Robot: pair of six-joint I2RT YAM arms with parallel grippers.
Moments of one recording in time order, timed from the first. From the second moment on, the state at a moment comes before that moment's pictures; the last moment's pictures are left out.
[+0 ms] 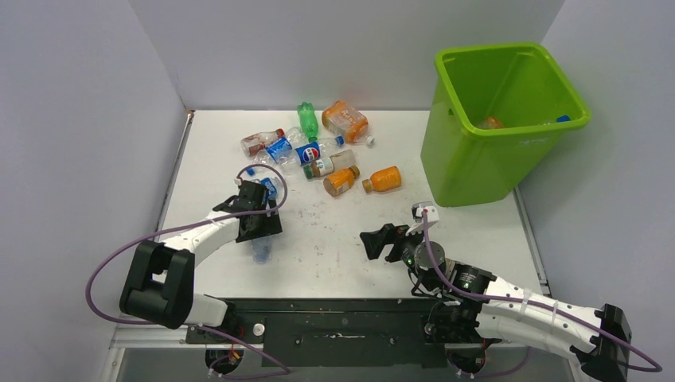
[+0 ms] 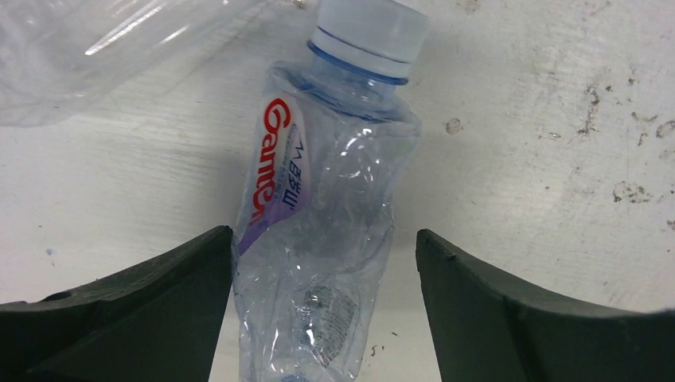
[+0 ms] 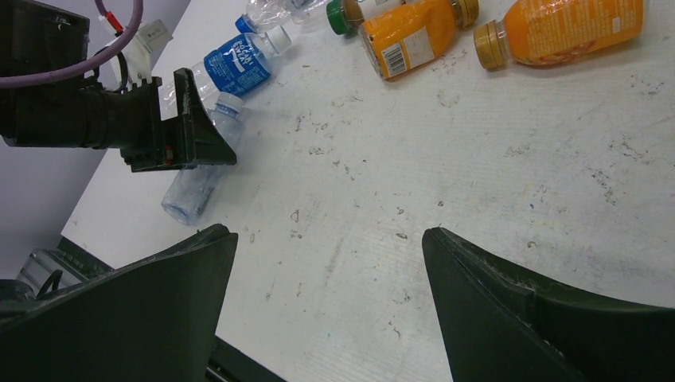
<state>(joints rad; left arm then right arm) -0.30 1.39 0.70 -0.41 -0.17 -0.51 1.08 0.68 0.41 0.00 0.52 0.64</state>
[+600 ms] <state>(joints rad) -0.37 1.42 0.71 -0.41 -0.17 -0.50 1.08 0.67 0.41 -0.02 0.51 0.65</state>
